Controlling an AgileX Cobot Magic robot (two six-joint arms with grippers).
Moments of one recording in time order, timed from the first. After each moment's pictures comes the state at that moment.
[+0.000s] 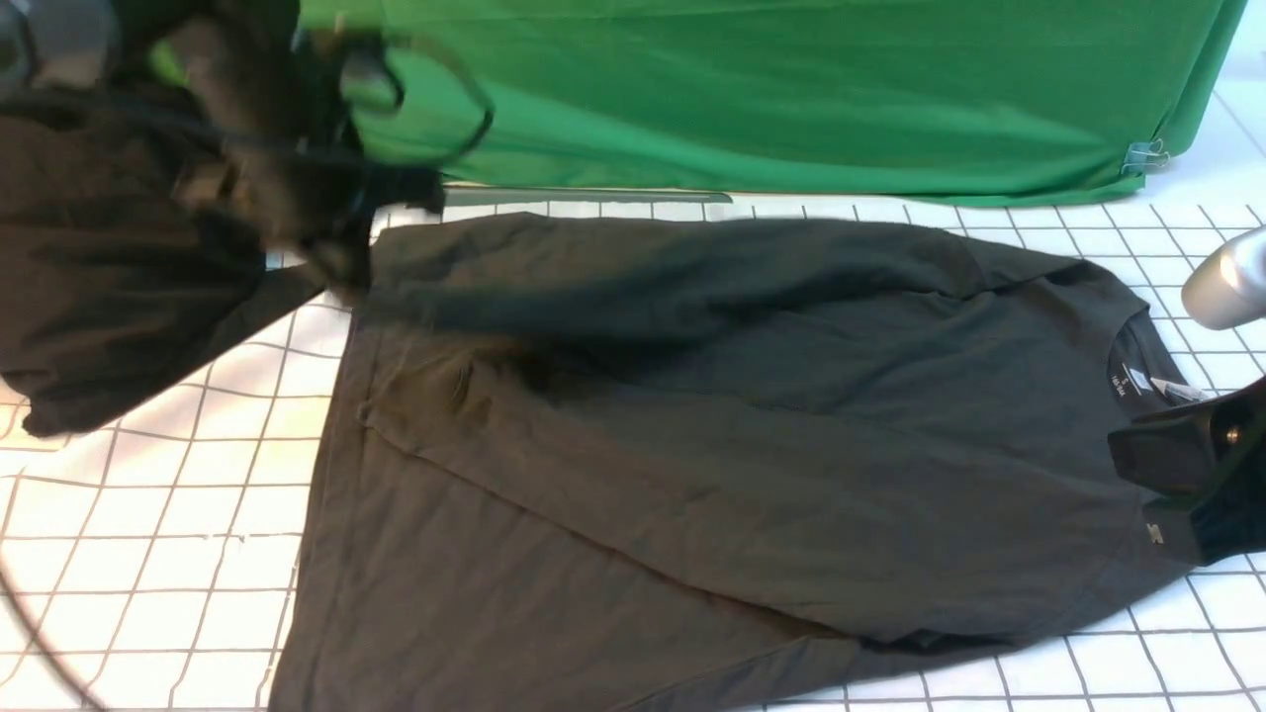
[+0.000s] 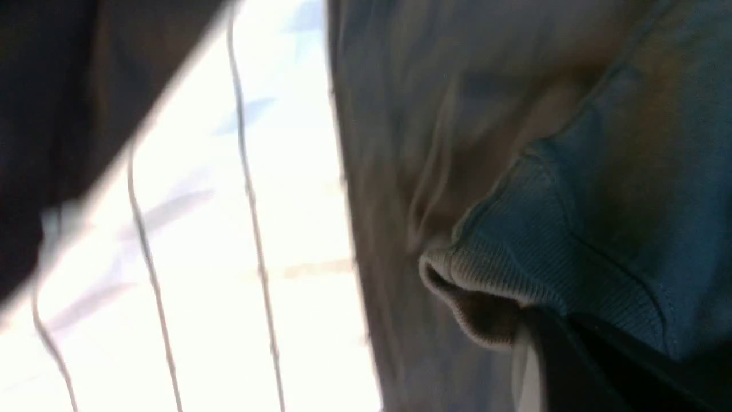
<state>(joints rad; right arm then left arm) 0.37 0.96 -0.80 0.12 0.66 -0.12 -0.18 1.94 -1.71 0.04 1.19 -0.15</state>
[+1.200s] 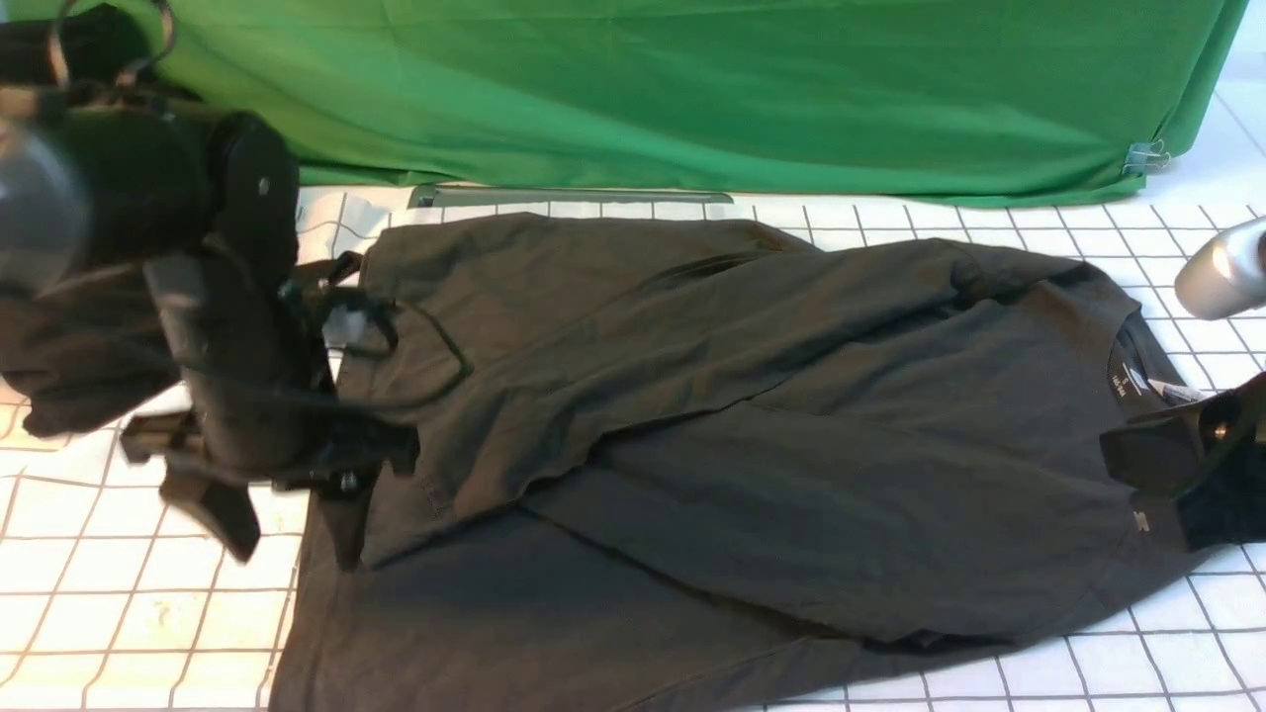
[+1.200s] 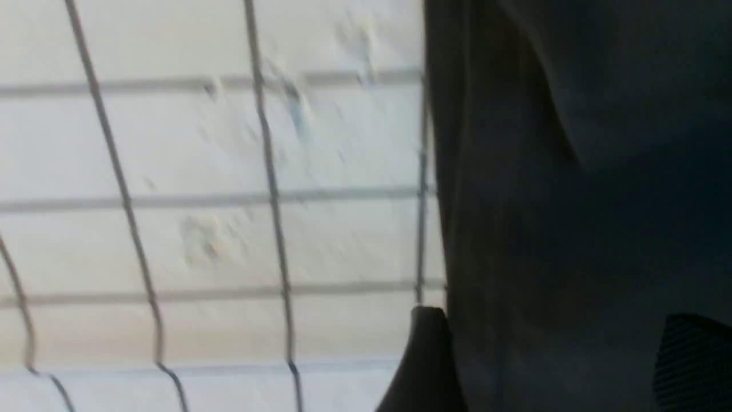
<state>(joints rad) 0.37 0.99 -0.80 0.12 0.65 -0.07 -0.28 1.71 -1.18 0.03 1.15 -0.28</state>
